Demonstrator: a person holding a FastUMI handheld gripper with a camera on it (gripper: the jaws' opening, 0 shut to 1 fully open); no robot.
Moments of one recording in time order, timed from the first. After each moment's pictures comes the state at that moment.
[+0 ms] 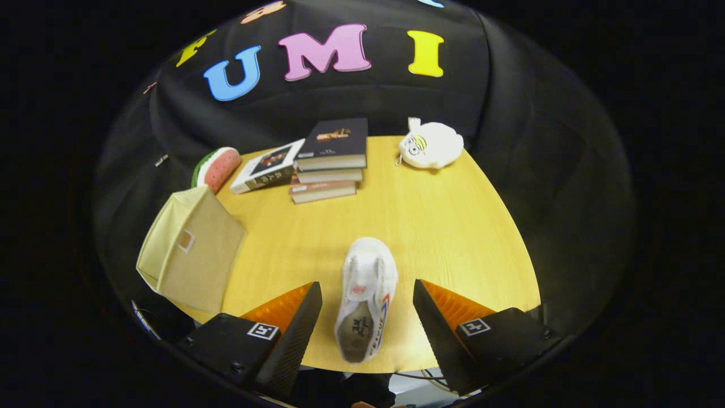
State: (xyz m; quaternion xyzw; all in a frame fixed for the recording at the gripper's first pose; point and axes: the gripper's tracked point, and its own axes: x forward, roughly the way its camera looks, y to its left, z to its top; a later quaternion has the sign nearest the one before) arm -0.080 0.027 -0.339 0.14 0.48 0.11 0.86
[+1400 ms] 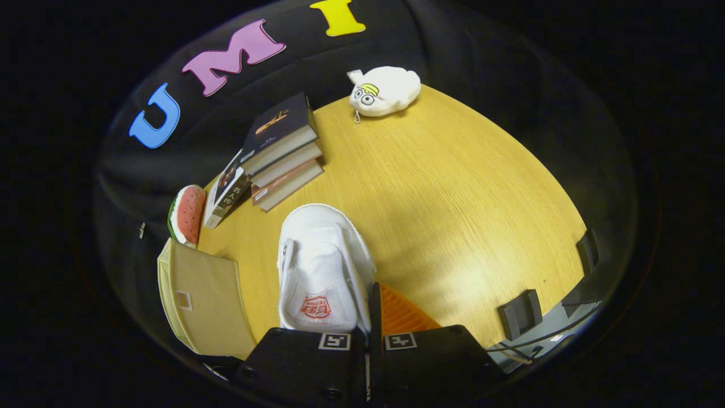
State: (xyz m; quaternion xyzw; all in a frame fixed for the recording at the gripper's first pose) arm -0.047 0.066 -0.349 0.29 0.54 0.02 0.79
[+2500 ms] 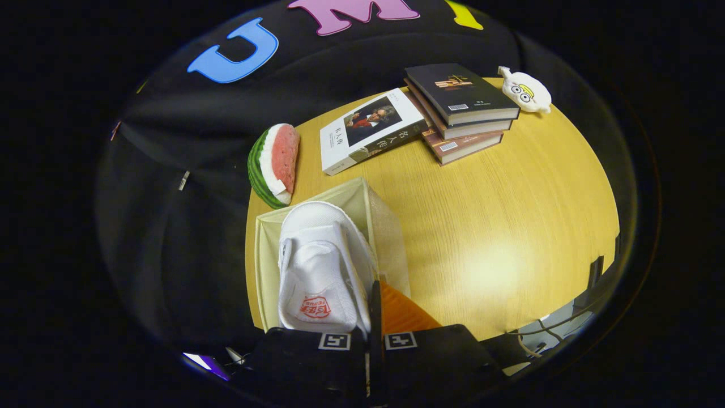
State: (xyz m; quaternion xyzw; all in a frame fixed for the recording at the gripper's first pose) arm -0.031 0.358 -0.197 0.27 0.58 0.14 0.75
